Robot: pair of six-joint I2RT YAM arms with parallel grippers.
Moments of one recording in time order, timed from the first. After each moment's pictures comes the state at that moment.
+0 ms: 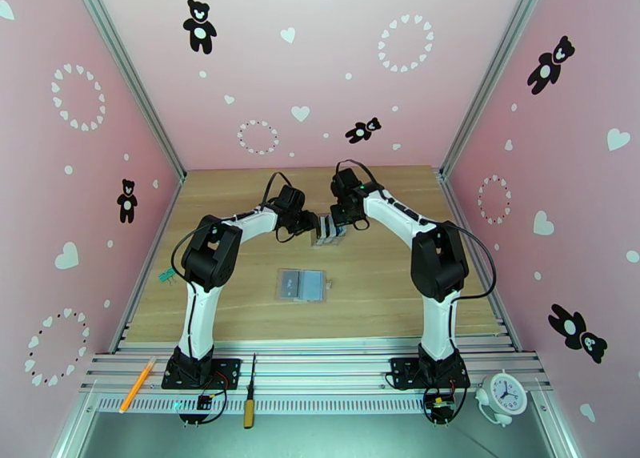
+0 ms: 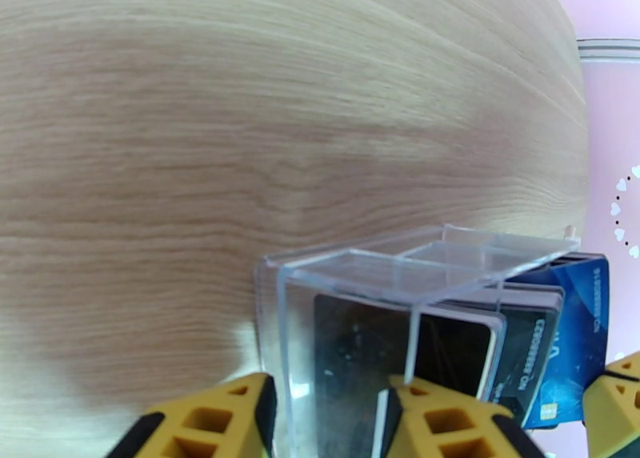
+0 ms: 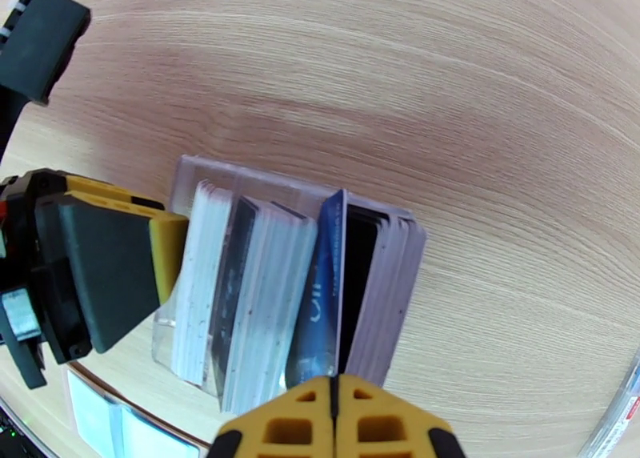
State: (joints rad) left arm -0.47 2.18 1.54 -0.29 0.36 -0.73; right arm 0.48 2.01 1.68 -0.81 0.00 0.18
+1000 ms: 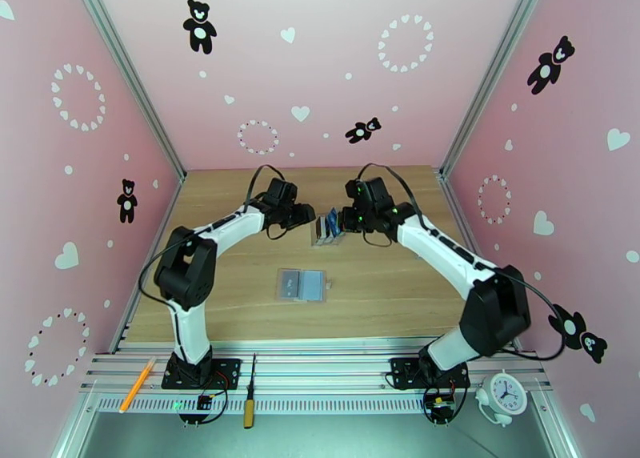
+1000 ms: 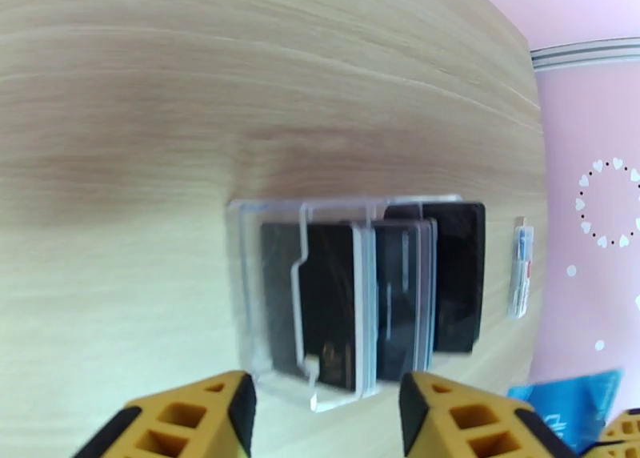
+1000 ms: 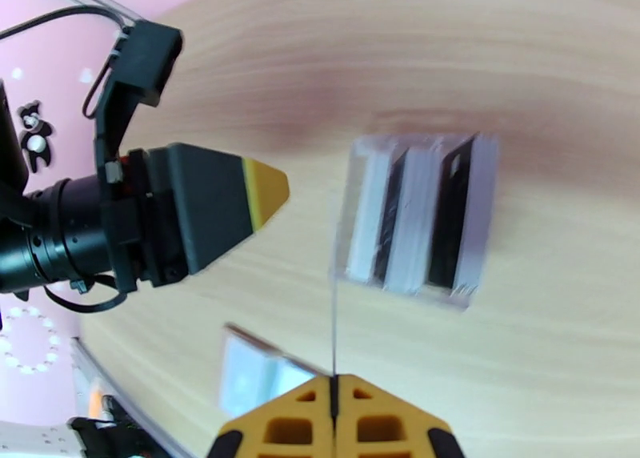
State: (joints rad) left arm -0.47 1.89 1.39 -0.36 0.31 -0.70; right arm 0.48 1.51 1.19 -0.48 -0.28 0.53
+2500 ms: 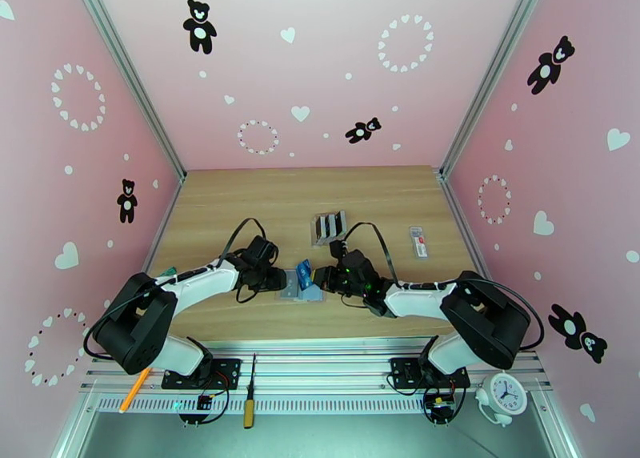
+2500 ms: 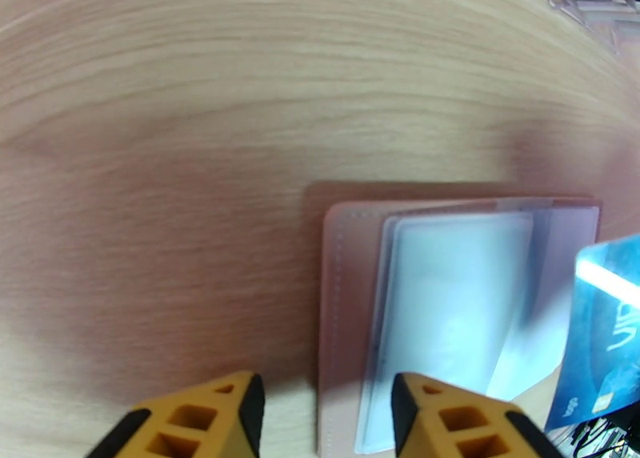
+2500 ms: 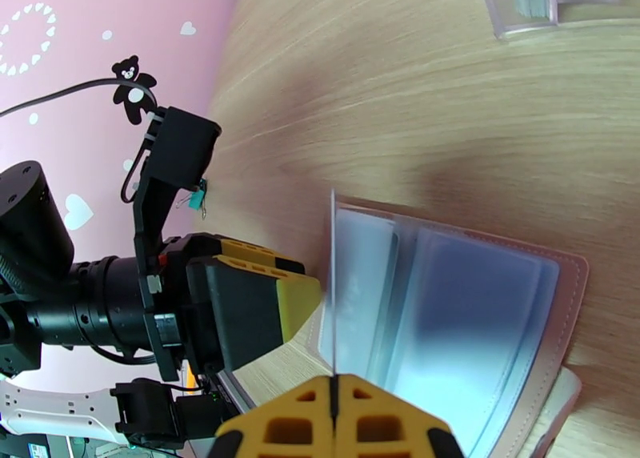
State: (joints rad) left arm -0.56 1.48 0.70 -0.40 0.16 -0.61; right arm 0.81 1.52 0.48 0.54 -0.28 1.02
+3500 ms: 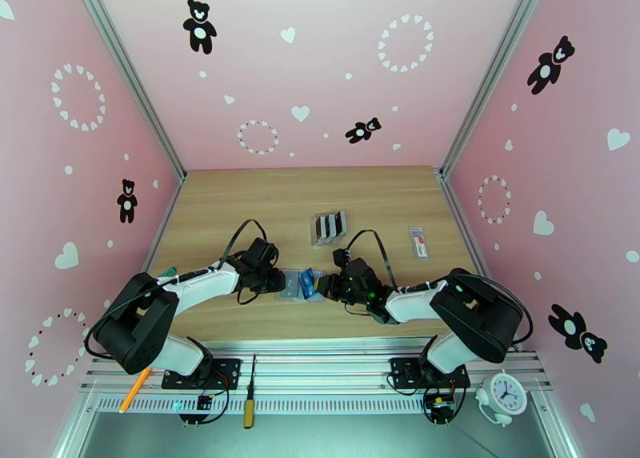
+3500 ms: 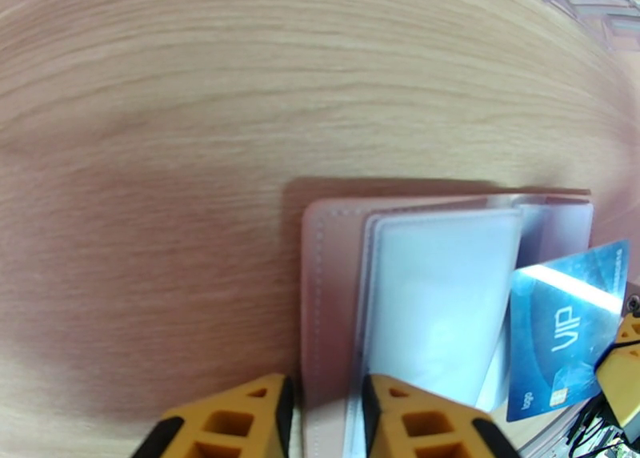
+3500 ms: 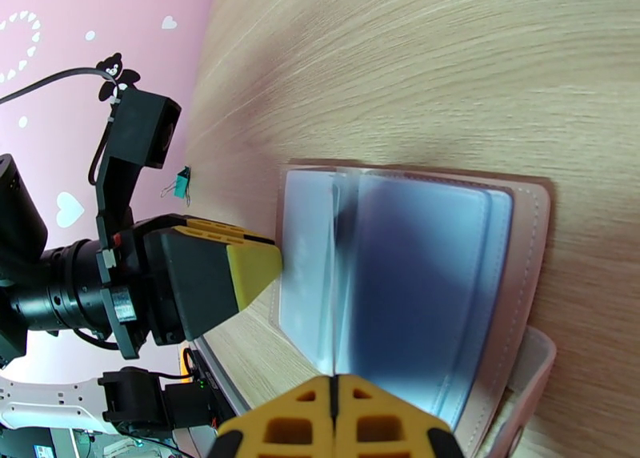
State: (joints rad) left arm -0.56 1.49 0.68 -0.35 0.17 -0.63; right arm 0.81 1.56 0.40 0.63 -0.30 1.06
